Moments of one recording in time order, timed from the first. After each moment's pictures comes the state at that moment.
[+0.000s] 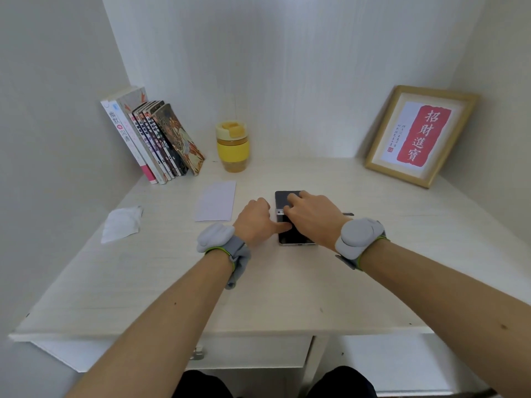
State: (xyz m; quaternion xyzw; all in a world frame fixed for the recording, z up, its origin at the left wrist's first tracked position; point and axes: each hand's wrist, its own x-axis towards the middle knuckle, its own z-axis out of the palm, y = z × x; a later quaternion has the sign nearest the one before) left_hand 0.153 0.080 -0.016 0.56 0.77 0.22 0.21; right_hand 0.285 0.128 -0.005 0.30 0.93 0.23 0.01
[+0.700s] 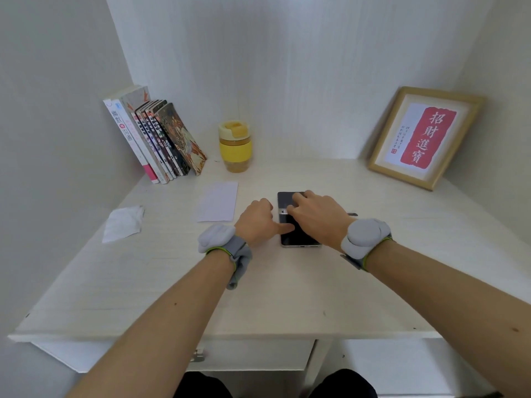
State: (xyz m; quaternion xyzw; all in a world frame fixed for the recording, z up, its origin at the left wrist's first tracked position) left_hand 0.152 0.078 -0.012 0.56 0.77 0.21 0.22; right_hand 0.287 0.136 -0.008 0.30 0.93 0.23 0.00
